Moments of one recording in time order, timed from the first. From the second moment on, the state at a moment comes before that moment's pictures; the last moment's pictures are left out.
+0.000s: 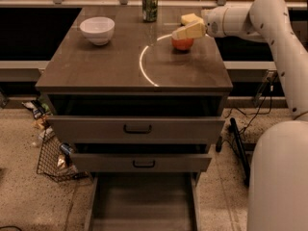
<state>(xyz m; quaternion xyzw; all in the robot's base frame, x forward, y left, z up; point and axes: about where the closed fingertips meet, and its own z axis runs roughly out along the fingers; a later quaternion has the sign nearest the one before) 0.835 -0.143 0.913 -0.36 0.72 0.22 0.55</state>
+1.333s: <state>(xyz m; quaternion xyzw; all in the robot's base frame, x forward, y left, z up) 0.831 -0.109 0.866 -0.34 0.75 0.27 0.50</state>
